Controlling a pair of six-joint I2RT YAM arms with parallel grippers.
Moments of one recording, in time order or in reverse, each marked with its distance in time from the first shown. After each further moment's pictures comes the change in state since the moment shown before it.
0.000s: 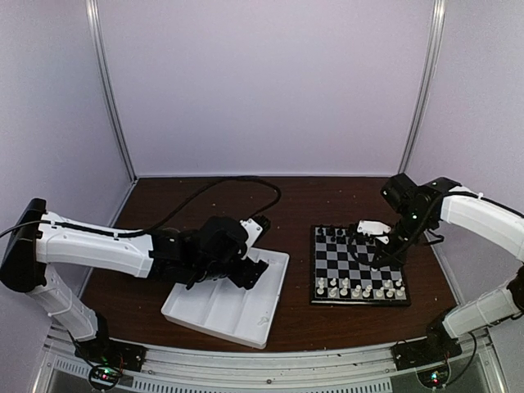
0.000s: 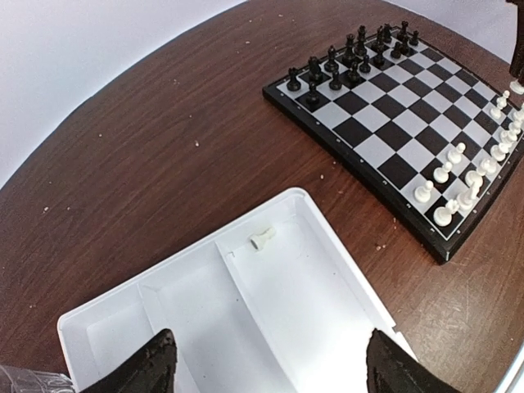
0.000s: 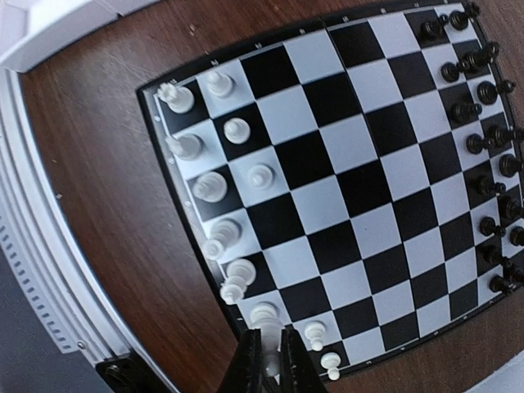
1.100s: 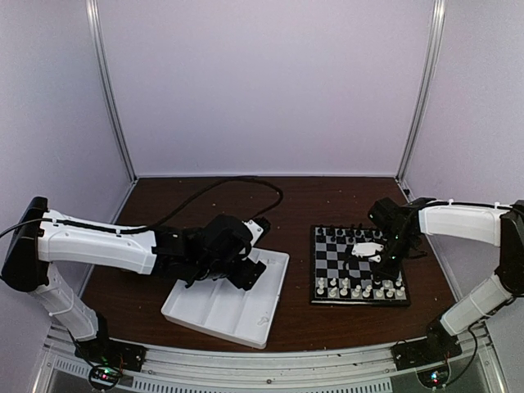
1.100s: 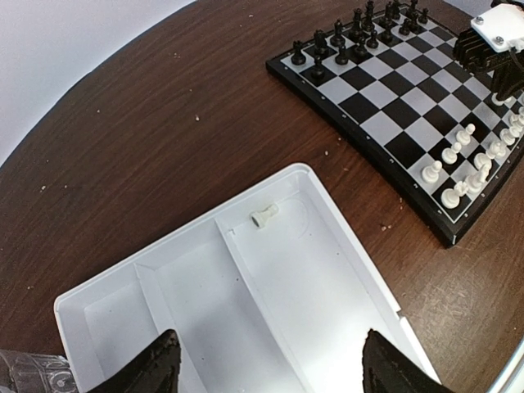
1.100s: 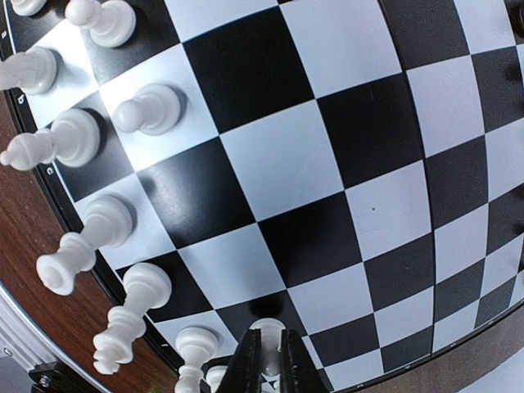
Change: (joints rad) left arm 0.000 0.035 0.069 -0.130 0.007 -0.044; right arm 0.000 0.156 -0.174 0.196 0.224 -0.029
